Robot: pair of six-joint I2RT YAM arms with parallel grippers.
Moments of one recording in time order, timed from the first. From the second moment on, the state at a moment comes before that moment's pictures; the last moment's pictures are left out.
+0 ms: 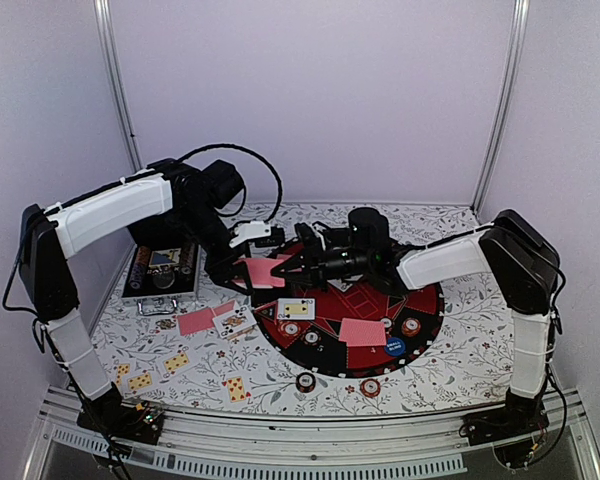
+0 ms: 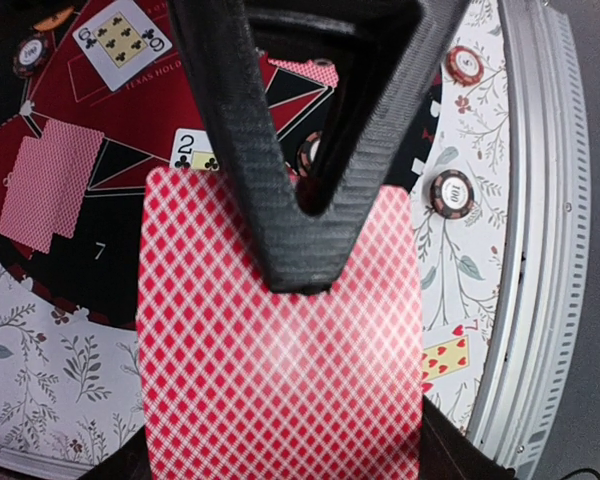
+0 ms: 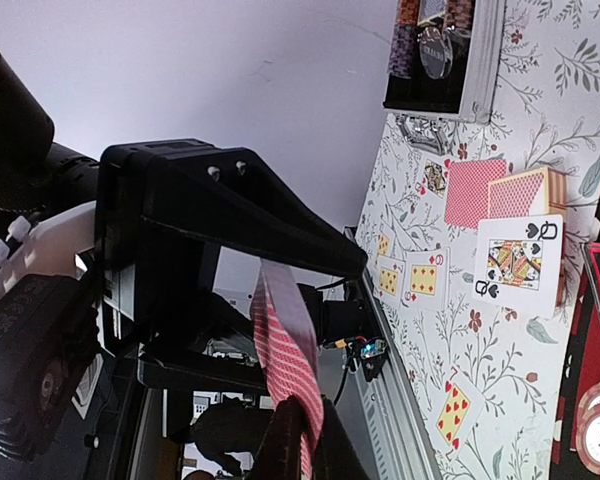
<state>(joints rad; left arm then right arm) -0.62 1.77 1.62 -1.17 0.41 0.73 0.79 2.04 1.21 0.67 -0.87 1.28</state>
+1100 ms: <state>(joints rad) -0.62 1.77 1.63 -1.17 0.41 0.73 0.57 1.75 1.31 -0.26 -0.44 0.74</state>
